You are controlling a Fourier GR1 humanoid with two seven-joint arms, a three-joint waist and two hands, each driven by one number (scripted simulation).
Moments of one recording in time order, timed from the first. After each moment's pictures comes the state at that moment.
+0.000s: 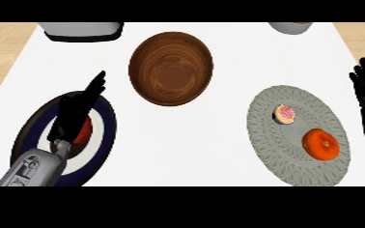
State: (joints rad) left arm -0.23 0.48 -0.34 -1.37 0.23 0.17 0.12; right arm -0.04 -0.53 -0.02 -1.62 -0.18 -0.24 -0.02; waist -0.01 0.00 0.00
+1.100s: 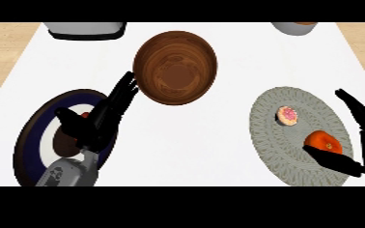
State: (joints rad) left arm -0.17 0.26 -0.32 -1.54 0.37 0.12 0.09; right arm 0.14 -0.63 0.14 -1.79 0.45 -0.39 0.25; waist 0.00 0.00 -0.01
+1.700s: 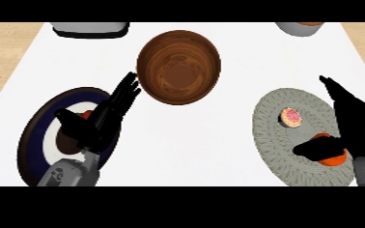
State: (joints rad) left arm -0.17 0.25 -0.32 -1.54 0.37 0.10 0.09; right arm -0.15 -0.64 0.26 -1.91 0.52 0.09 1.00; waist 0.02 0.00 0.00
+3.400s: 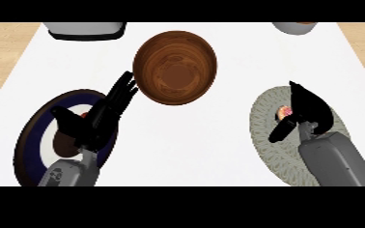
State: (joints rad) left arm -0.15 0.18 -0.22 -1.54 0.31 0.02 0.12; right arm -0.32 -0.37 0.24 -1.46 0.65 0.25 1.02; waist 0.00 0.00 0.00
